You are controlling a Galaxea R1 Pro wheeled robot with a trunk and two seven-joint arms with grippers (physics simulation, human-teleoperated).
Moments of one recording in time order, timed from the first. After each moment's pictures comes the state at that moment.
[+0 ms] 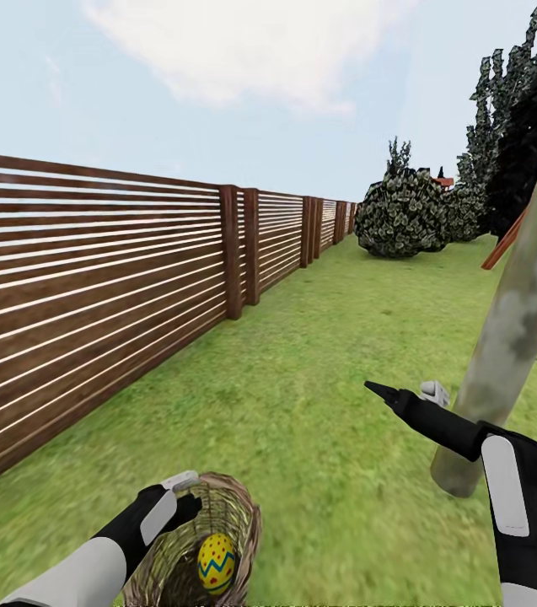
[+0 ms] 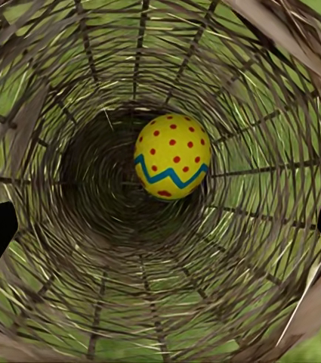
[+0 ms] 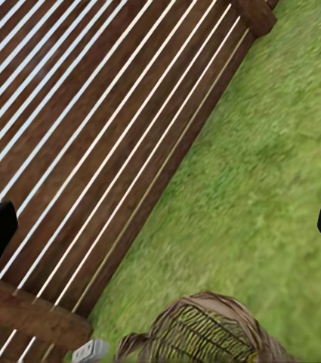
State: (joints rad) left arm -0.66 -0.02 -0.19 -0.35 0.62 0.42 0.30; right arm -0.44 -0.04 -0.39 -1.54 -0.54 1.04 0.43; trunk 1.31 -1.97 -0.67
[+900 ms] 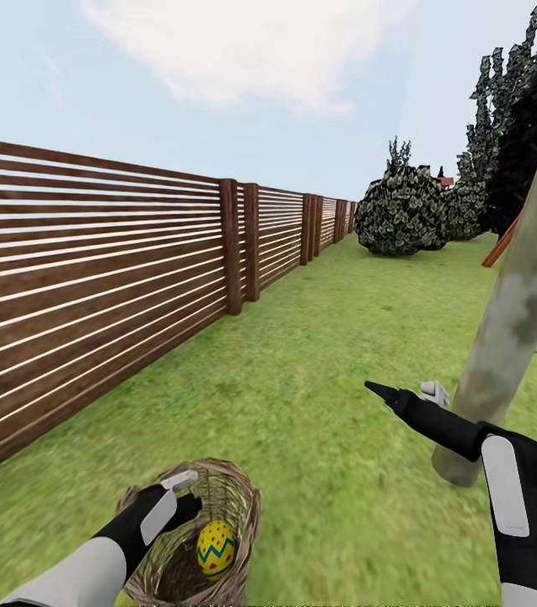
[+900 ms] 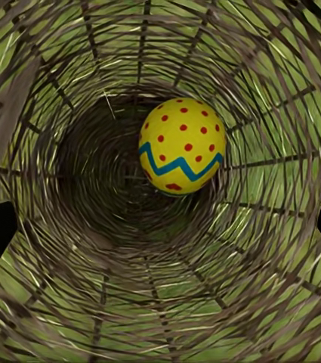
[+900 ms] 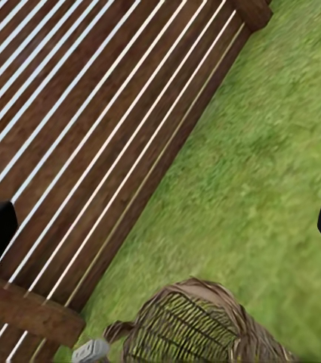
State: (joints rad) left arm -0.66 -0.02 -0.19 -0.35 0.62 0.42 0.30; right arm -0.44 -0.04 -0.39 -1.54 -0.54 1.04 0.43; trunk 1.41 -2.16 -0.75
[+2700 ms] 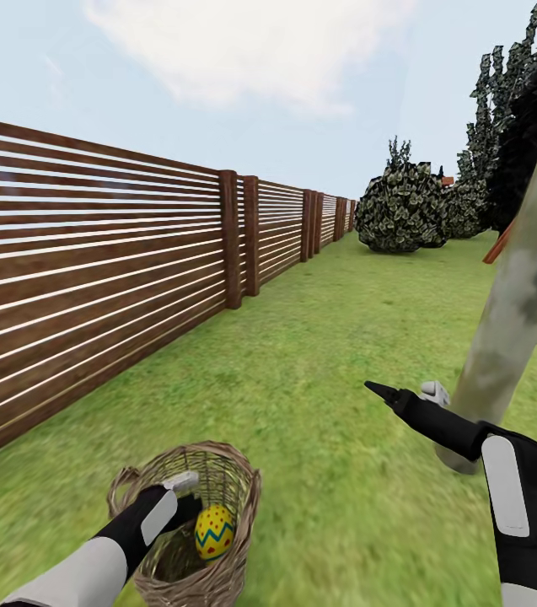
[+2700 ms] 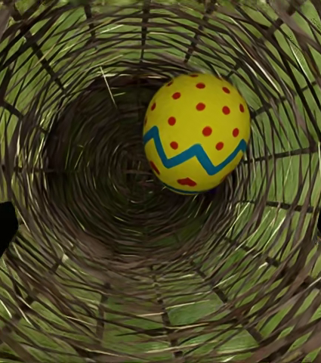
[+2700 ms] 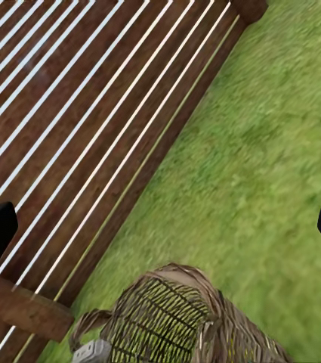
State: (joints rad) left arm -0.66 -0.02 -0.19 -0.35 0.62 0.43 0.30; right arm -0.44 -0.04 -0.39 -1.55 -0.54 1.04 0.43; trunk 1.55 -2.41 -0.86
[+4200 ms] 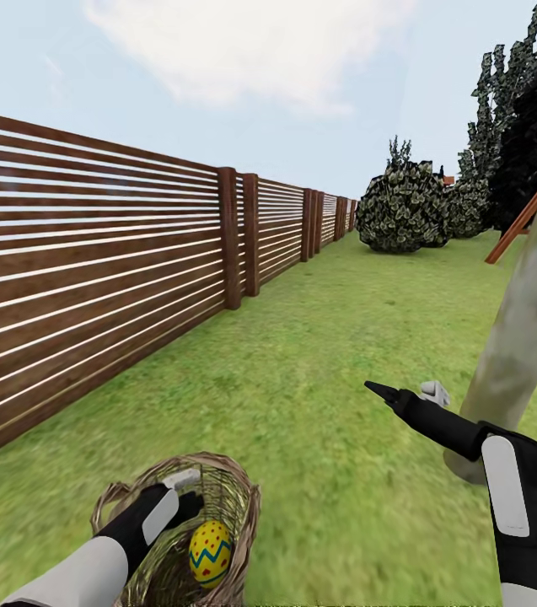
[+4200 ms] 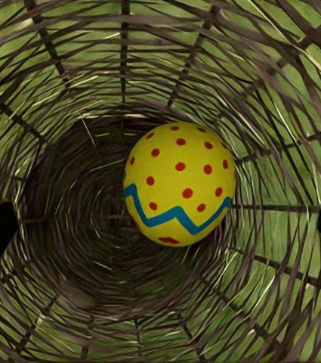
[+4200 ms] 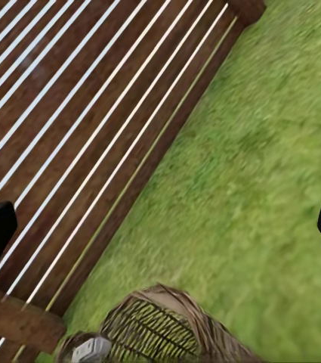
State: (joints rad) left arm -0.66 -0.02 -0.20 -0.36 0.62 0.42 0.30; right arm -0.44 -0.04 -0.39 -1.55 -0.54 1.04 0.43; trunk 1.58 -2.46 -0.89
